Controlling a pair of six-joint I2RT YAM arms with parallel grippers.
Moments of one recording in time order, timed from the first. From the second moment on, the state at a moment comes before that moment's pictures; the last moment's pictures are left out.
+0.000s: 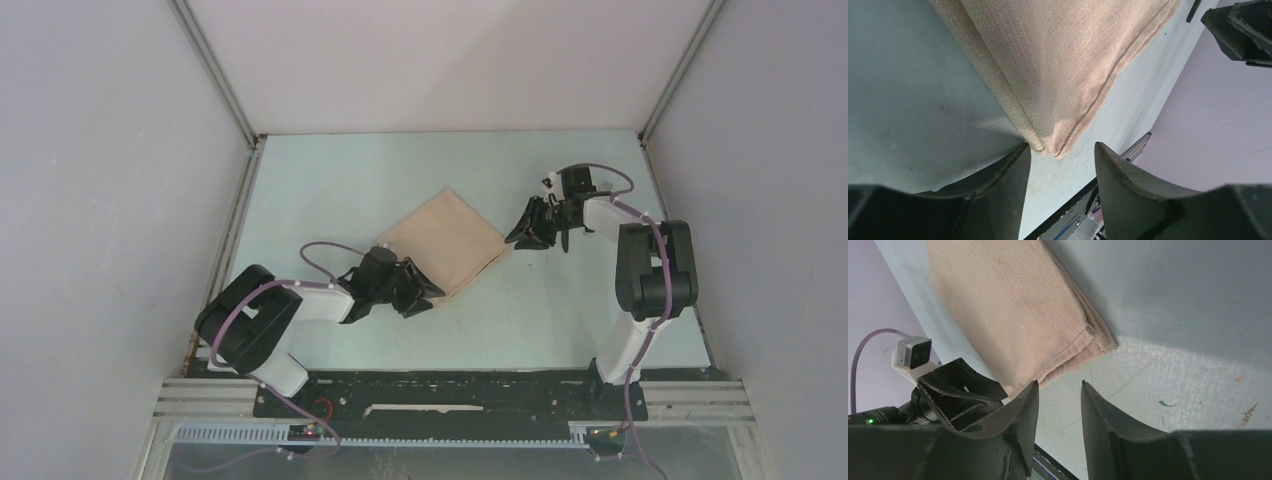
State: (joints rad) left arm -0.65 1.56 0.49 0.34 0.29 -1.27; right arm 0.07 1.84 1.16 -0.44 -0.65 0.47
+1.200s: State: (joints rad) left arm -0.77 1.53 0.54 0.22 0.13 -1.26; right arm 0.07 1.85 1.16 -0.44 -0.68 0.46
